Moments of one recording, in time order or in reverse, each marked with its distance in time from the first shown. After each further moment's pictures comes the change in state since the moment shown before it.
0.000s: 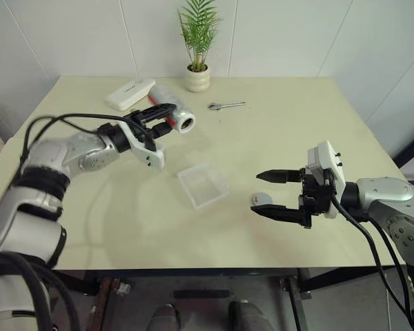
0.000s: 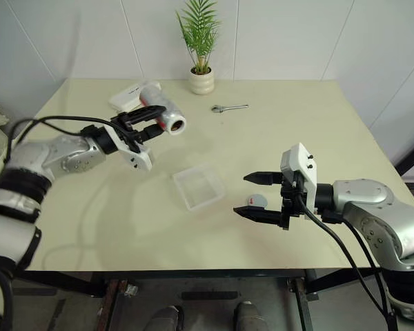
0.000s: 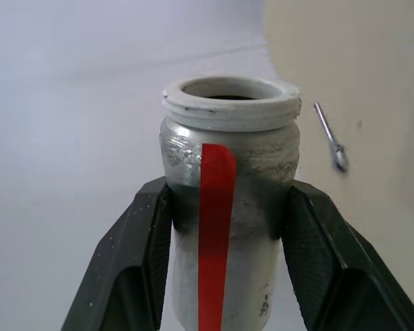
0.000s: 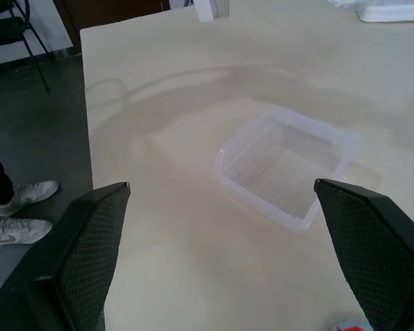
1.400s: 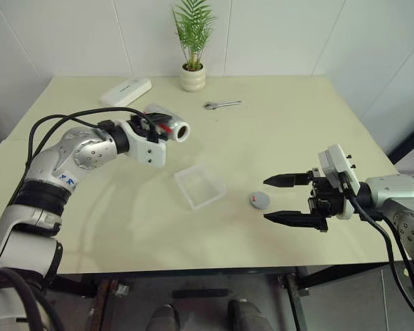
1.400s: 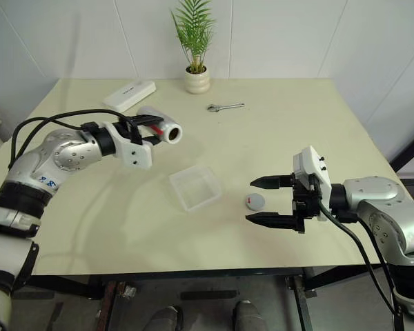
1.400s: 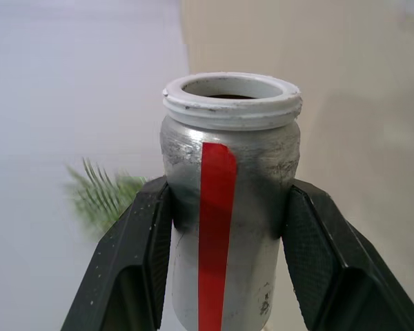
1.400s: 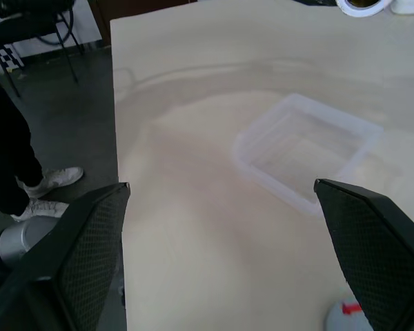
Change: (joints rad) left arm -0.012 0.024 0.003 -0.250 -0.012 0.126 -0.429; right arm 0.037 -0.038 -0.029 0.080 -0.042 -0.067 0.185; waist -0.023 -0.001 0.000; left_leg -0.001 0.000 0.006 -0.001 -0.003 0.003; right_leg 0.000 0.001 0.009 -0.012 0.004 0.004
